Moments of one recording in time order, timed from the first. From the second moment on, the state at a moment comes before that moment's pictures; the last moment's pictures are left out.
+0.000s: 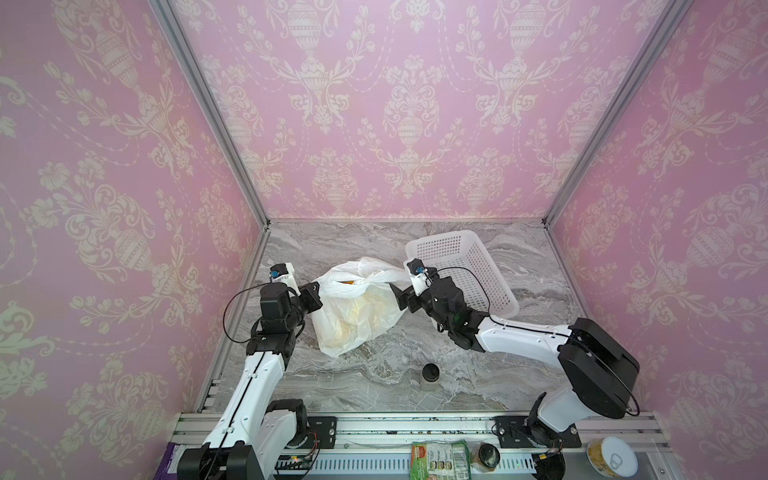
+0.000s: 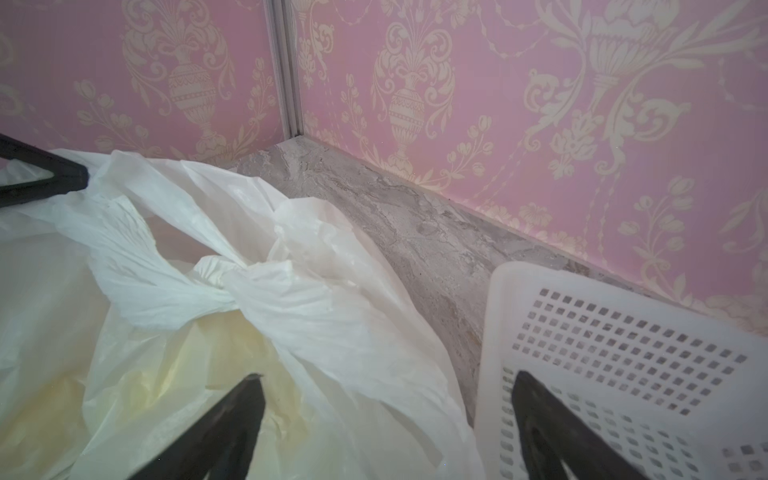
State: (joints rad) left arm 0.06 0.93 0.51 0.01 0.29 -0.54; right arm 0.81 1.61 0.90 0.47 0.30 -0.07
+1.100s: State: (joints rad) left arm 0.06 0.86 0.53 -0.03 0.33 -0.54; right arm 0.71 1.58 1.03 0.22 0.43 0.05
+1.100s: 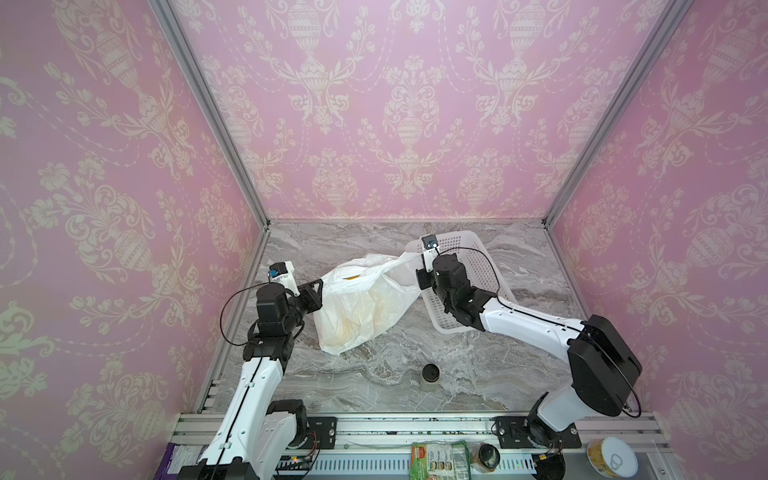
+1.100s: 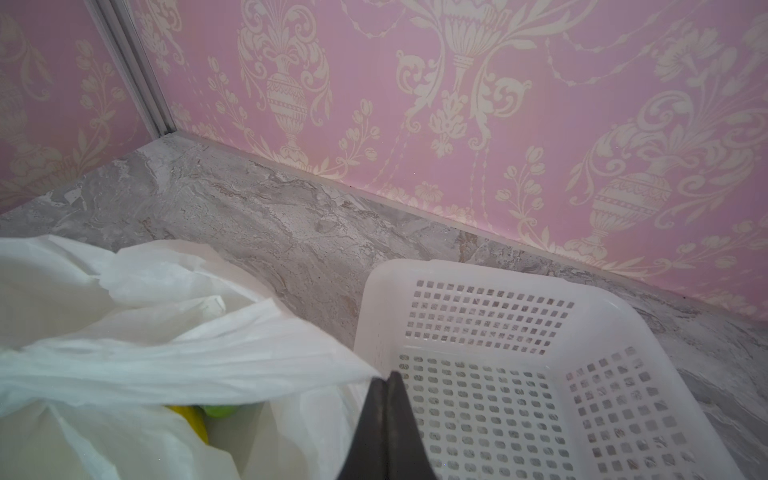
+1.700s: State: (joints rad) left arm -0.45 0.67 0.58 -0.15 0.06 -0.32; right arm 0.79 1.57 1.03 0.19 0.39 0.08
